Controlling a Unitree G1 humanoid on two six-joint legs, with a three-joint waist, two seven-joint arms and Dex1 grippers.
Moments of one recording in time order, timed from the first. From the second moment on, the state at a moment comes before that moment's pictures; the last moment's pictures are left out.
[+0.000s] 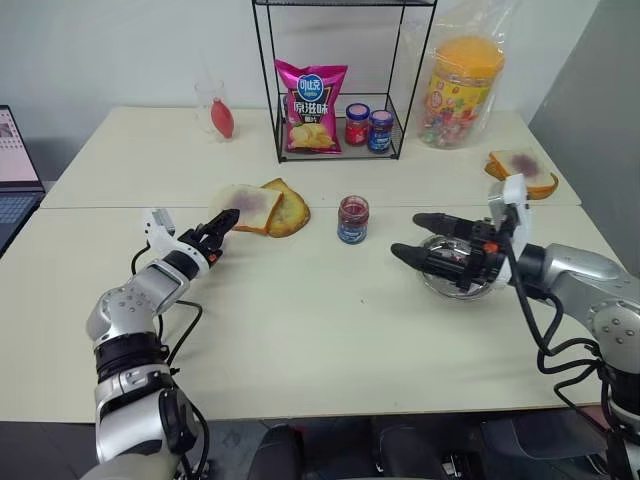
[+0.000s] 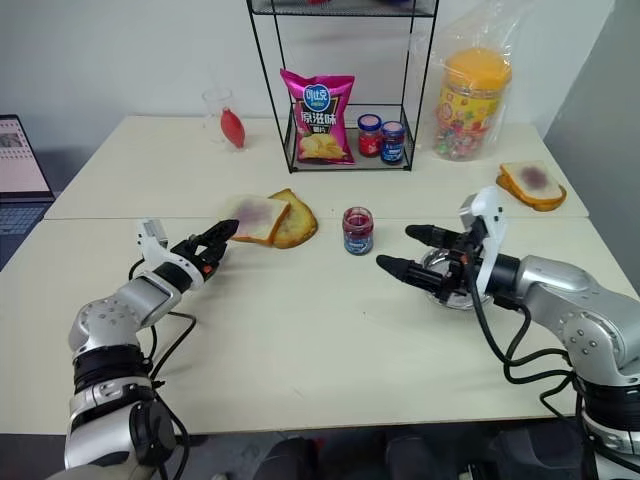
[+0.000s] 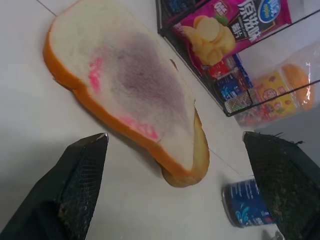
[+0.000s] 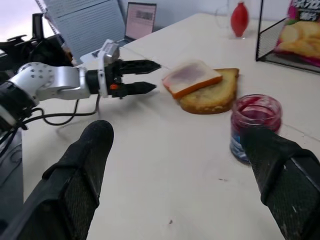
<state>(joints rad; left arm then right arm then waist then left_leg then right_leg) -0.64 0.41 0.58 0.55 -0.87 0.80 -0.32 -0.42 -0.70 -0.07 -0.43 0.91 0.86 0.64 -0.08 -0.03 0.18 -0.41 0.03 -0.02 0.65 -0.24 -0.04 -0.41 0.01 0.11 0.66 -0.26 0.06</state>
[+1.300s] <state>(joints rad) -0.97 0.38 0.64 1.17 -0.72 0.56 -0.41 -0.44 -0.61 -0.04 -0.46 0.90 0.91 0.56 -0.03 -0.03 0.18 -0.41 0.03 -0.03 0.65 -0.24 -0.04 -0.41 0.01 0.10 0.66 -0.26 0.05</state>
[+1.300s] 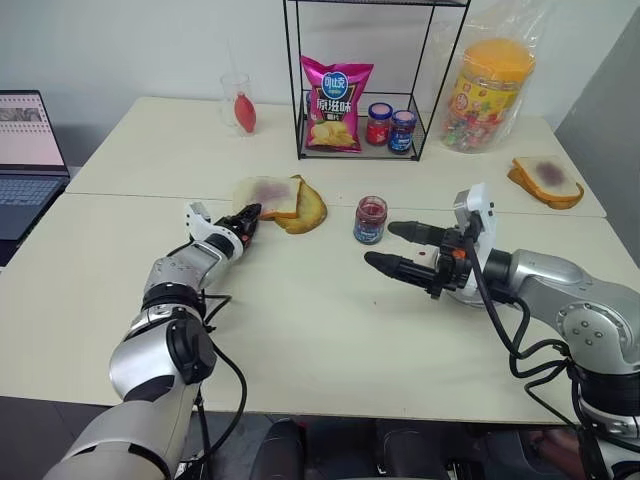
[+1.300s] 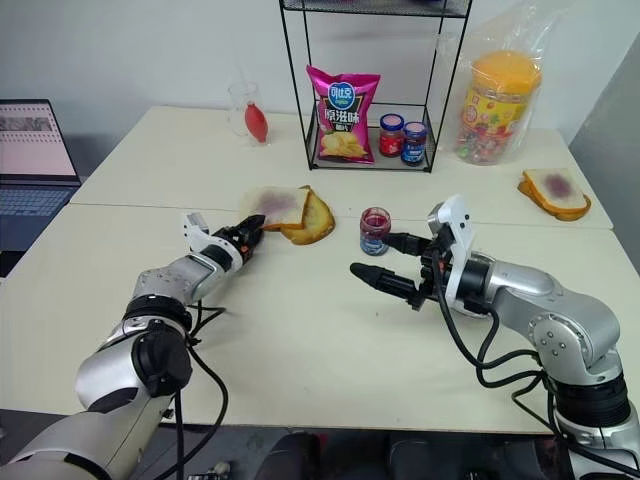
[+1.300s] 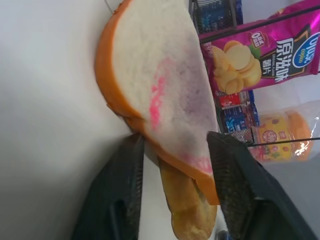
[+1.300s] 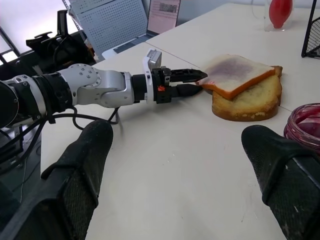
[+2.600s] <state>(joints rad) -0.29 0.85 0.04 -0.31 -0.90 1.23 -0.87 -0.46 -0.57 -0.05 -0.39 0.88 0.90 0.61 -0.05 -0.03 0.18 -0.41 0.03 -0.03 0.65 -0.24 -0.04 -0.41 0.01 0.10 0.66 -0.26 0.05</state>
